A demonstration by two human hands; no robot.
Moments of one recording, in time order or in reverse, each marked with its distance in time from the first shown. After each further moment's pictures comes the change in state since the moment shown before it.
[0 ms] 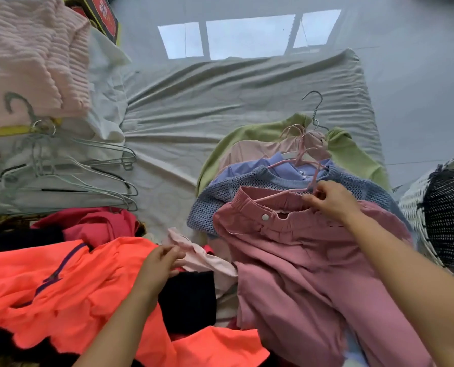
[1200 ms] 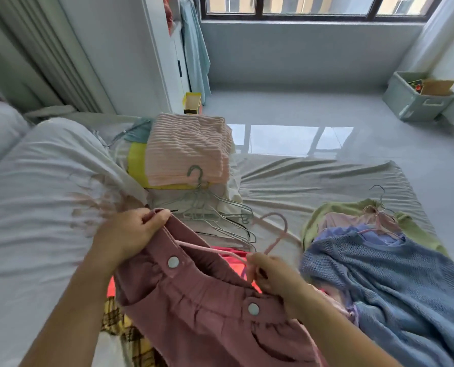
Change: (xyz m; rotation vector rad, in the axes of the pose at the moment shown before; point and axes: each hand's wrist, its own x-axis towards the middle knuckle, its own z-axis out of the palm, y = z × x) left_hand -0.117 0.104 -0.455 0.746 0.365 0.589; right_hand -0.290 -0.488 0.009 0.997 -0.440 -0.091
